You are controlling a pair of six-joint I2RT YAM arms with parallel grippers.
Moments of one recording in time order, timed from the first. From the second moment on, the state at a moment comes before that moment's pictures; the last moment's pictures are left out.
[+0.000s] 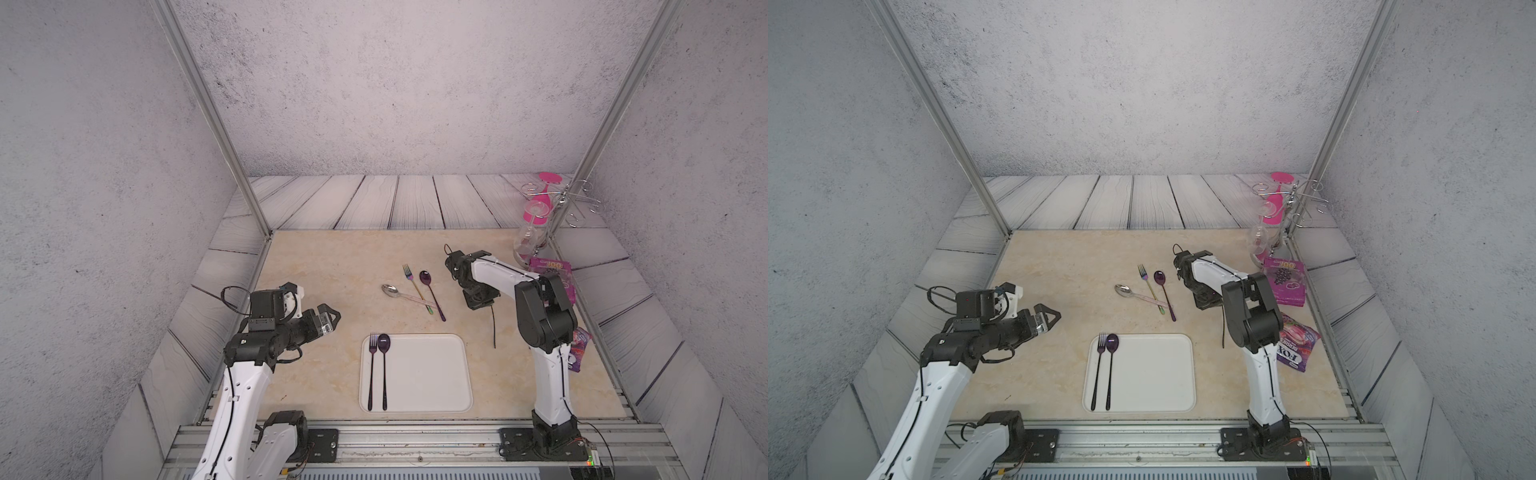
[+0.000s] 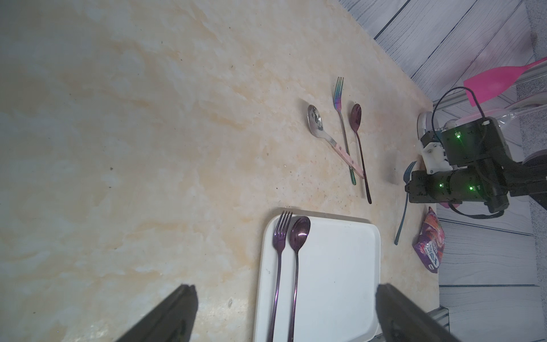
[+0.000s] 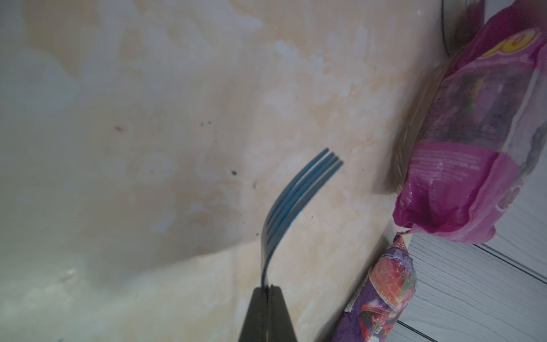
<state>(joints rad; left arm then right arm) 0.02 0.85 0.81 -0.83 0.47 -0.41 0.42 2.15 1.63 -1.13 0.57 0.29</state>
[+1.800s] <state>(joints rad) 0.01 0.86 0.81 -0.83 0.47 -0.41 0.25 1.99 1.38 -0.88 -0.03 0.24</state>
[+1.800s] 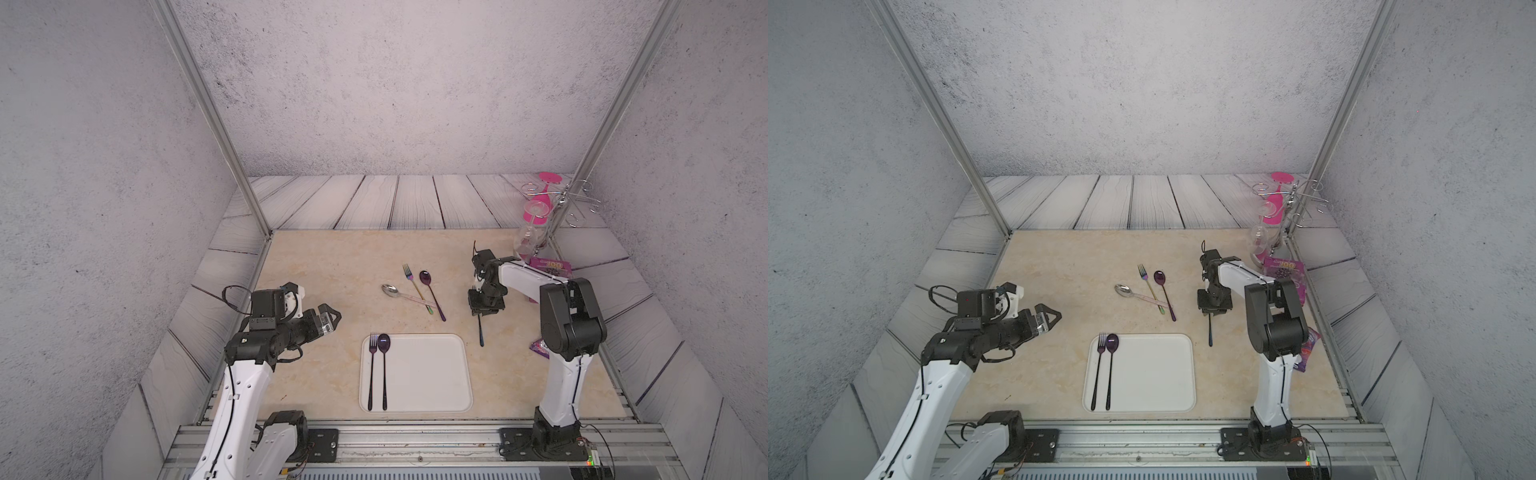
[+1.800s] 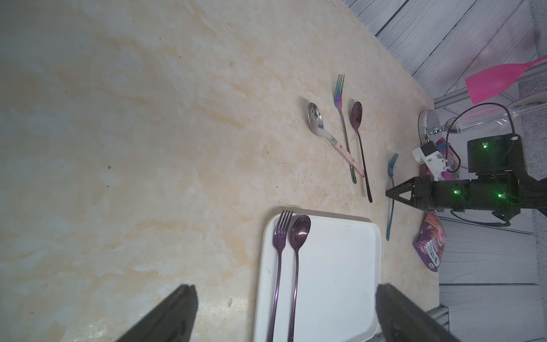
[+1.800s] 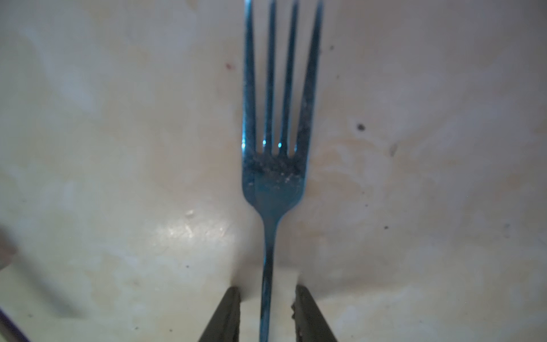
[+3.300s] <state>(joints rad) 0.01 0.79 0.81 -0.81 0.48 -0.41 1.01 1.77 1.21 -0.70 -0.08 0.99</state>
